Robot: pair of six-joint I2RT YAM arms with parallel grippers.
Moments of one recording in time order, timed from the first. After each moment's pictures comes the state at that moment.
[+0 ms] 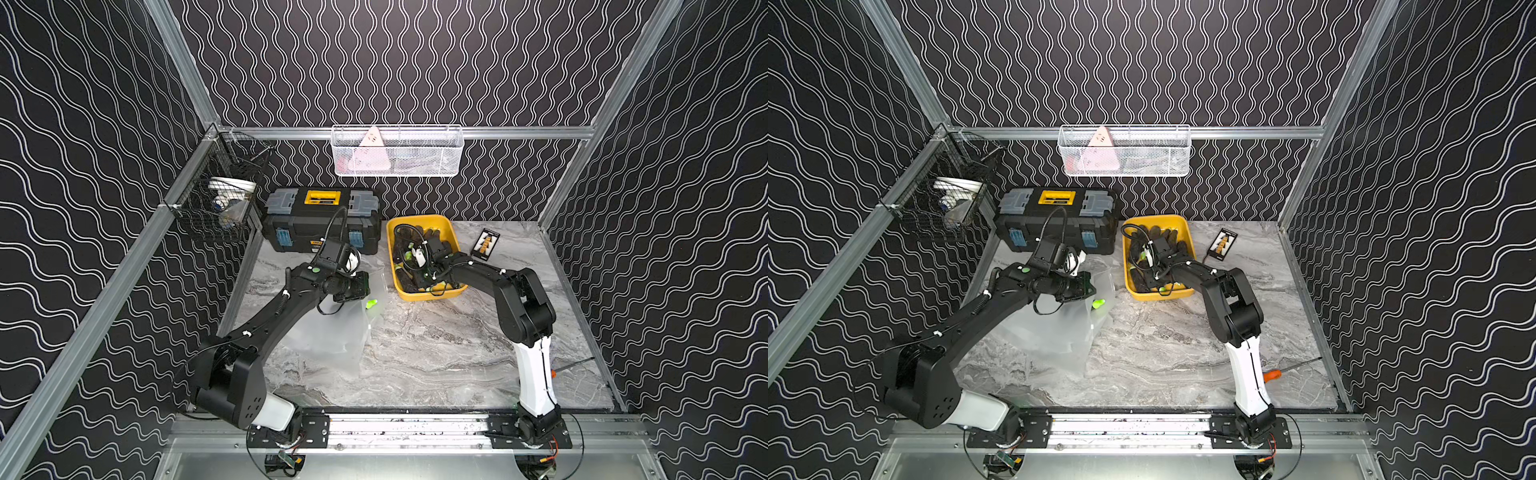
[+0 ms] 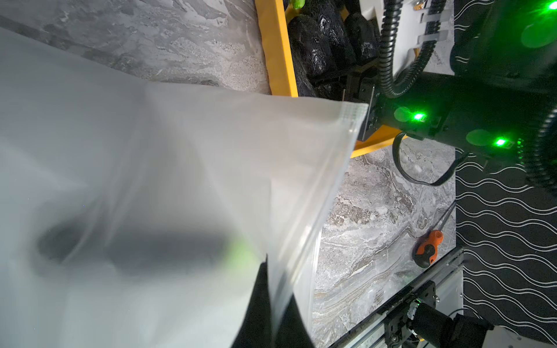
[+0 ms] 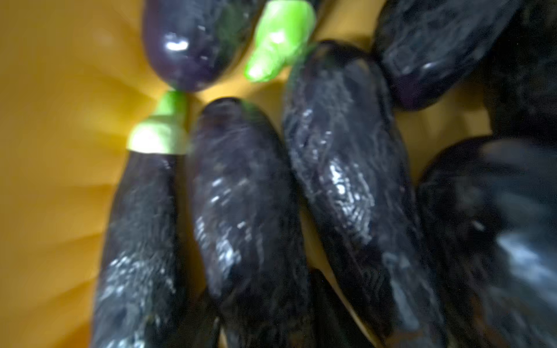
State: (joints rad) left arm -0.31 1.47 1.17 -0.68 0.32 -0.49; right arm 0.50 2.16 1.56 -0.44 0.01 0.12
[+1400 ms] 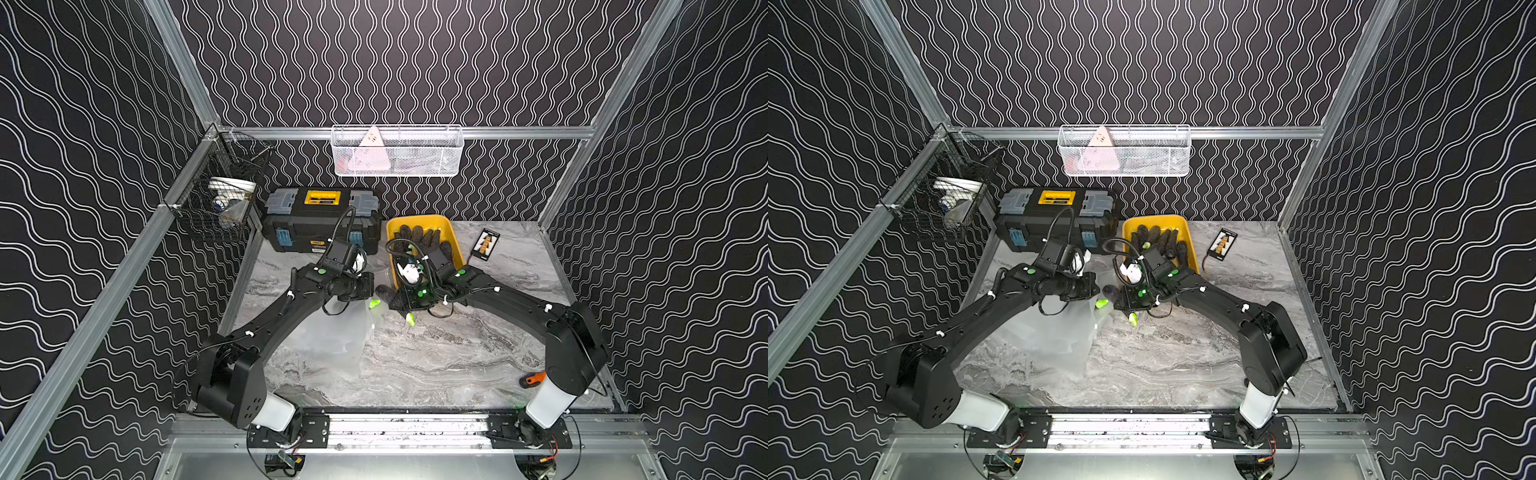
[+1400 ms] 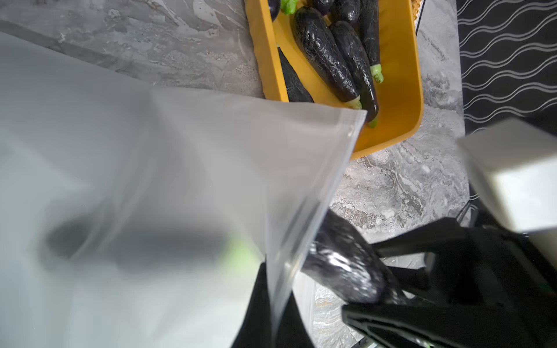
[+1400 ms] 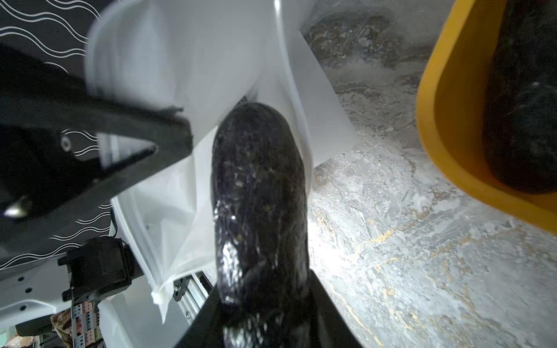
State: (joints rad) left arm -0.39 1.47 1.18 -0.66 0.26 -0.48; right arm 0.71 1.75 1.34 -0.55 -0.45 0.45
